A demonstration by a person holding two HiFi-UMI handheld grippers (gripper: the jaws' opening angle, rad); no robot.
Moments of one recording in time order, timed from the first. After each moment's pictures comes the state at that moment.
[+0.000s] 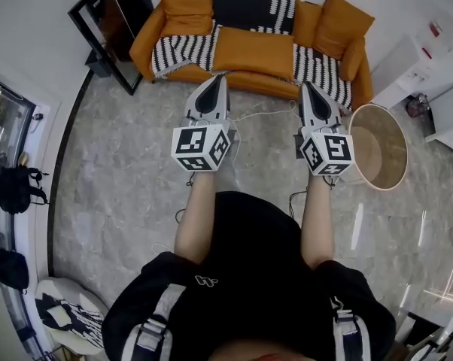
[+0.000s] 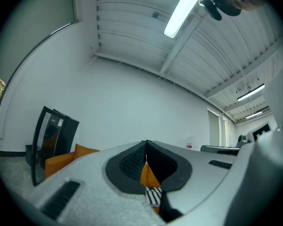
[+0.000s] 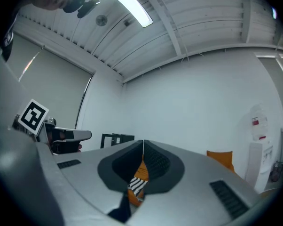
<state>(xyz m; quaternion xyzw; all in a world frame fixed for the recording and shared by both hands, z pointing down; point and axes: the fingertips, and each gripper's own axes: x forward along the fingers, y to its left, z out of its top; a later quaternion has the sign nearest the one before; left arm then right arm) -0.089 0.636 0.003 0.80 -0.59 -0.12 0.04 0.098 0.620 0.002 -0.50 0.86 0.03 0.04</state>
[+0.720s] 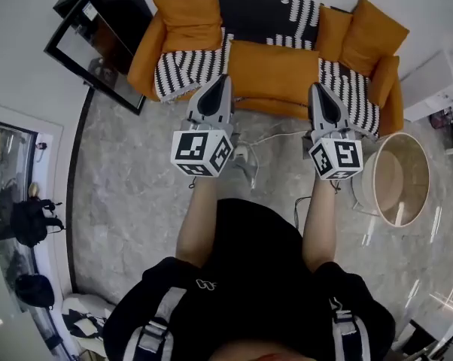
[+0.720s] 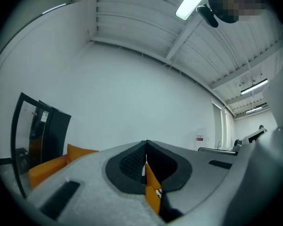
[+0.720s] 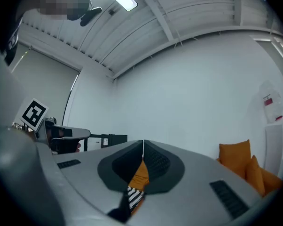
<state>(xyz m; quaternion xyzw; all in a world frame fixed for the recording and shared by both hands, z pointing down) -0.152 0.326 0.039 0.81 -0.57 -0.08 0.05 0.040 0.309 0.058 -0.50 0.86 -0.01 0.06</state>
